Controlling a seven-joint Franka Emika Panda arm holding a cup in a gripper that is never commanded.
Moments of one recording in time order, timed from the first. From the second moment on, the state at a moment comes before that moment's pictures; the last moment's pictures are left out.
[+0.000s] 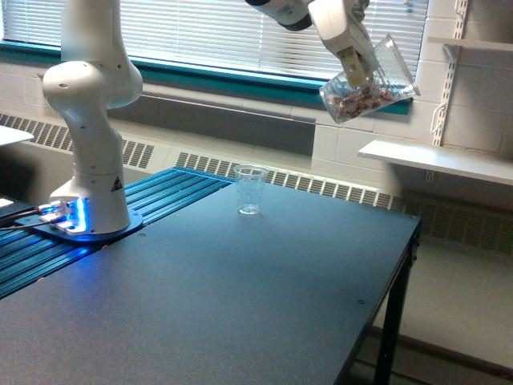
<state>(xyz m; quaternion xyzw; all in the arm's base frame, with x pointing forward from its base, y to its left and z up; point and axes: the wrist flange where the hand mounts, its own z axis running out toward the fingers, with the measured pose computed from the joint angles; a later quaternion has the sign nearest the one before) 0.588 -0.106 0.515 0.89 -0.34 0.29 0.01</state>
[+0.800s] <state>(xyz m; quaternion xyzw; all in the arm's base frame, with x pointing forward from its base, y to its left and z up) 0.515 0.138 0.437 0.96 -0.21 0.17 -0.05</state>
